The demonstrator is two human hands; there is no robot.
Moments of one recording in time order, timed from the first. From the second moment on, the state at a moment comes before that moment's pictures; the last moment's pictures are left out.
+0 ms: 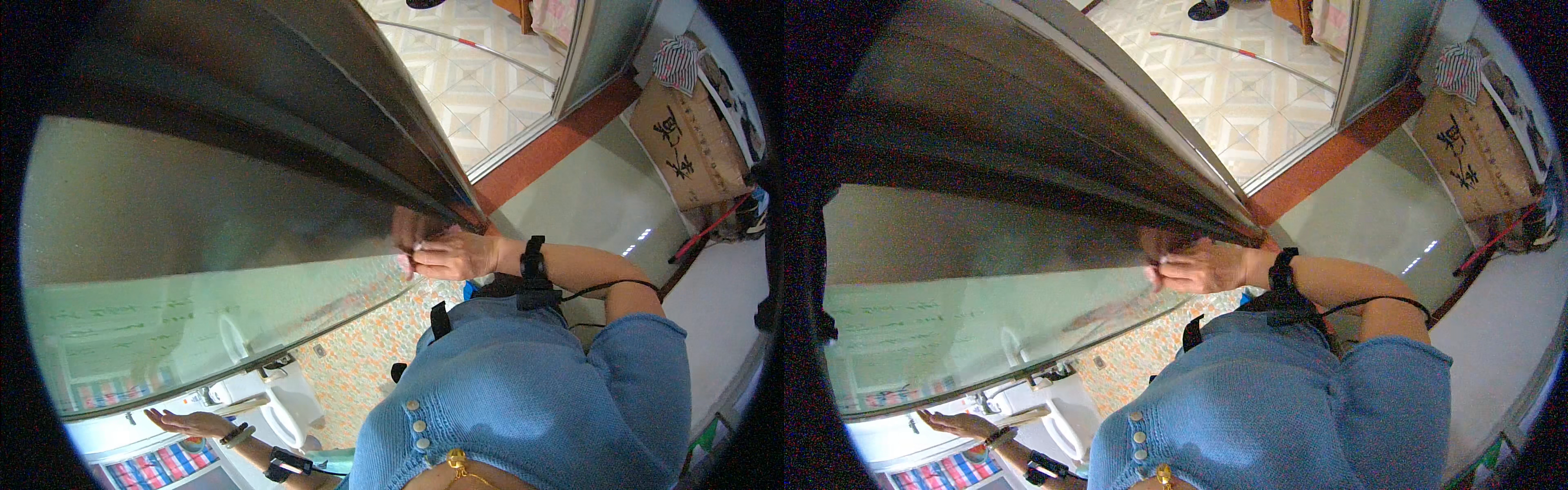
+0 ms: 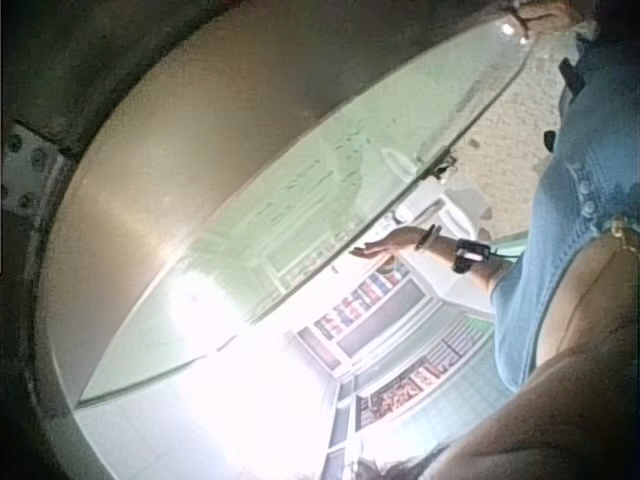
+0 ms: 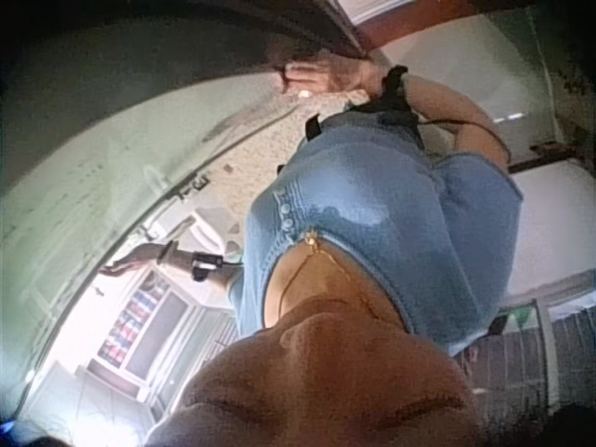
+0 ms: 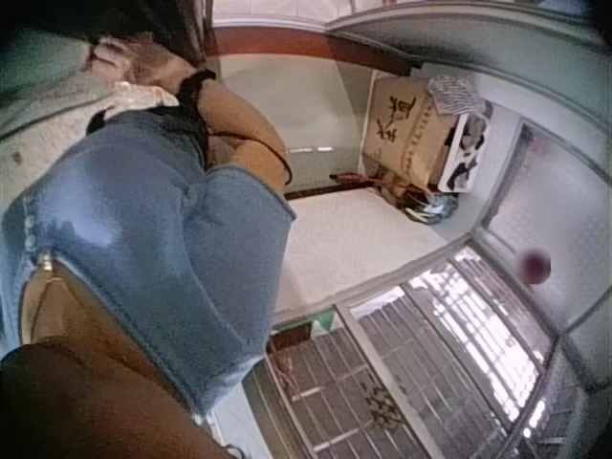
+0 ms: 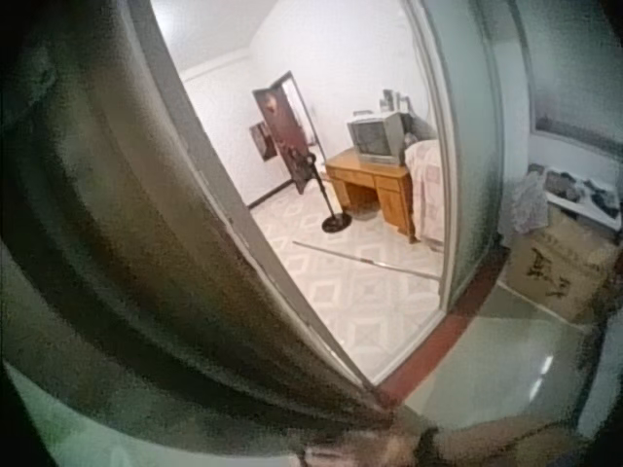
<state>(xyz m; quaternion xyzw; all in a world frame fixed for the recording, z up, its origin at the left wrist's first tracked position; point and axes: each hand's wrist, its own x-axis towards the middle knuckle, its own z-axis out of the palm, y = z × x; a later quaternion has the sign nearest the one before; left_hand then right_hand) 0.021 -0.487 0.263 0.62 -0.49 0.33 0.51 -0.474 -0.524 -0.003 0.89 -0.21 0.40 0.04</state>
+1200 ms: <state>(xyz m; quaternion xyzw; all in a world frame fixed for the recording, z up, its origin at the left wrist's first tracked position) -0.193 -0.521 0.144 0.30 -0.86 0.25 0.32 -0.426 -0.478 -0.024 0.69 -0.42 0.57 -0.16</state>
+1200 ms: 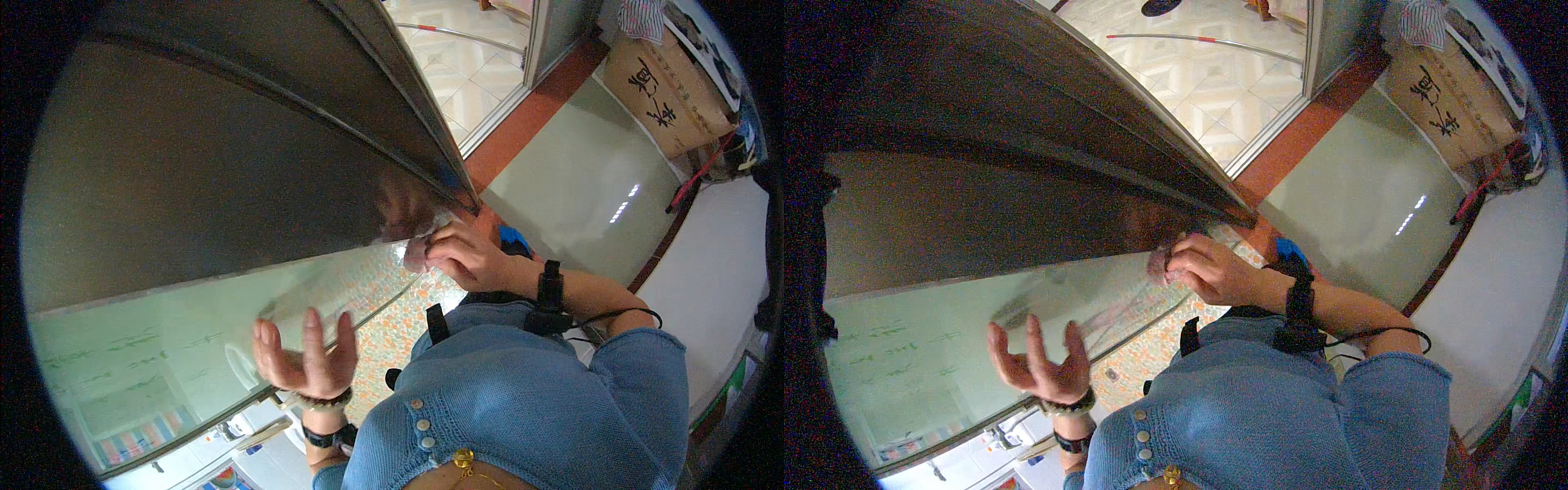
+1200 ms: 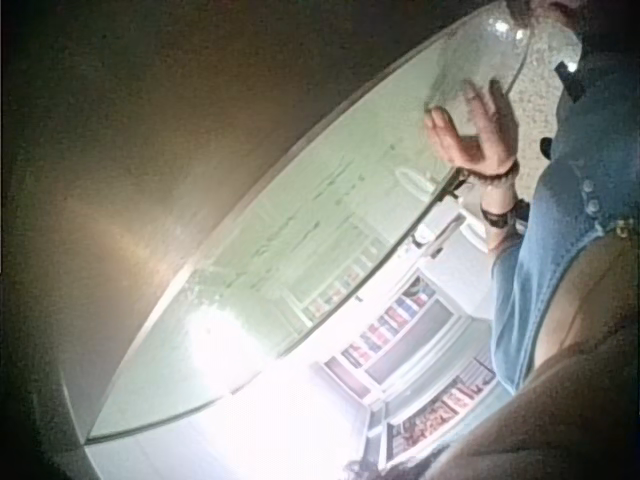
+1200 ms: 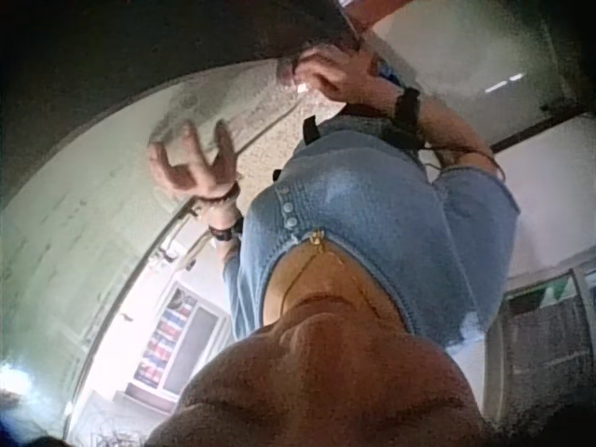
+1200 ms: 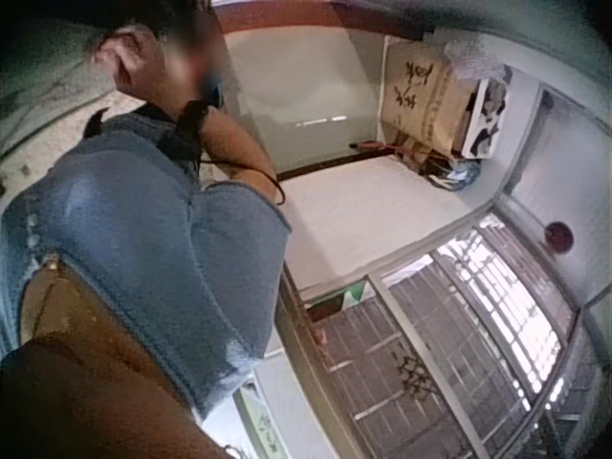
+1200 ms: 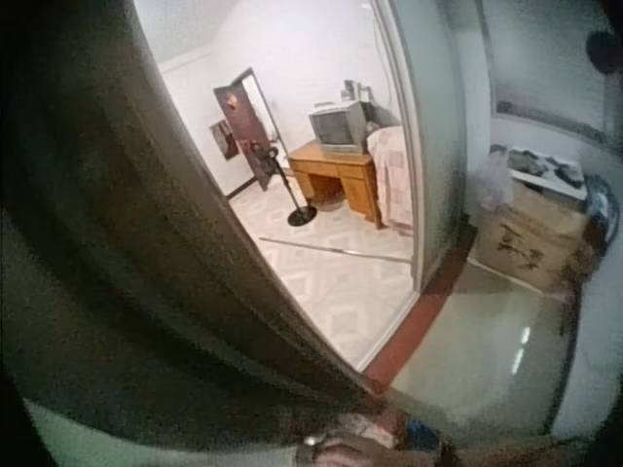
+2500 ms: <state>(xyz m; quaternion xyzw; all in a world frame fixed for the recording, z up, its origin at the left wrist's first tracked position) -0.246 -0.550 0.116 0.29 -0.84 0.39 0.24 -0.408 -0.497 0.036 0.38 -0.45 0.72 -0.37</state>
